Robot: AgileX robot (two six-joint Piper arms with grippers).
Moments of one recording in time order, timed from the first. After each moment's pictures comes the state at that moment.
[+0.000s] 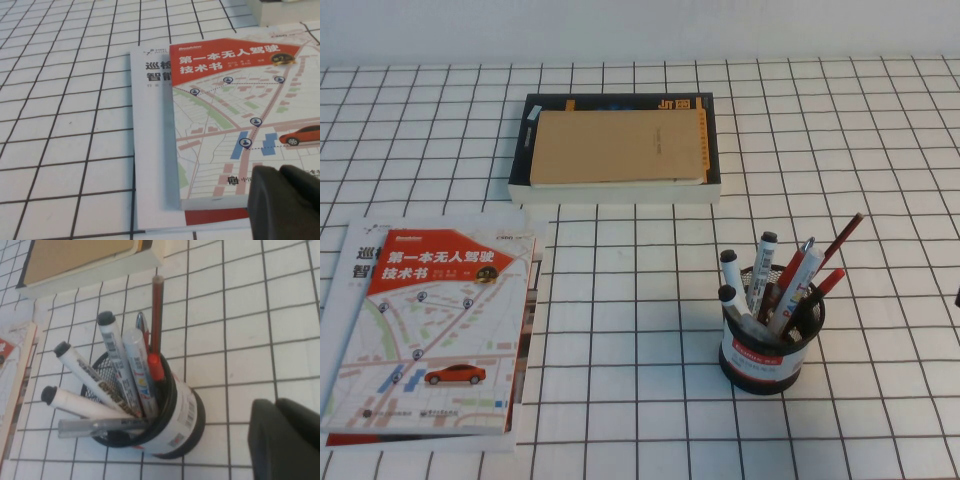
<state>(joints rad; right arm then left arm) 0.04 0.87 -0.54 0.79 0.56 -0.39 -0.02 -0.01 0.03 -0.02 0.38 0.15</state>
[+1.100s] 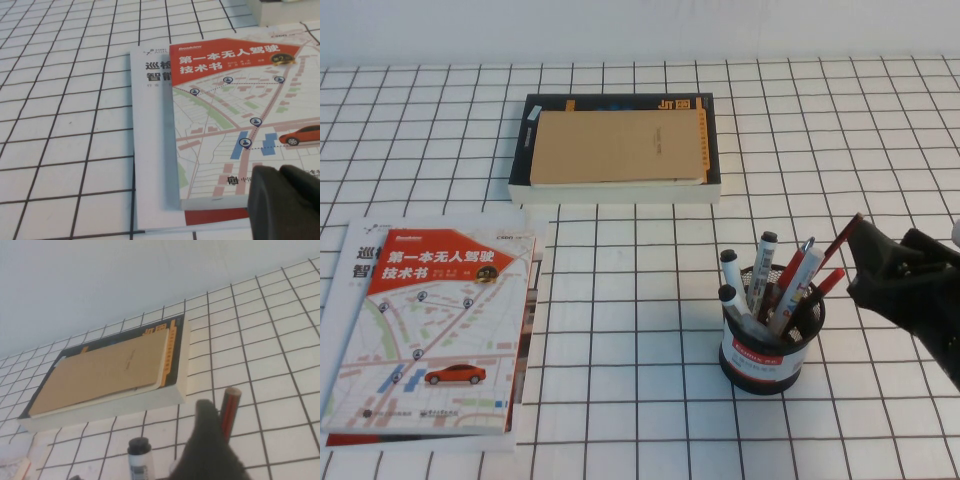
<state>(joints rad) 0.68 1.28 -0.37 0.59 -0.76 0.06 -0.02 -0.01 0.03 -0.02 0.38 0.15</state>
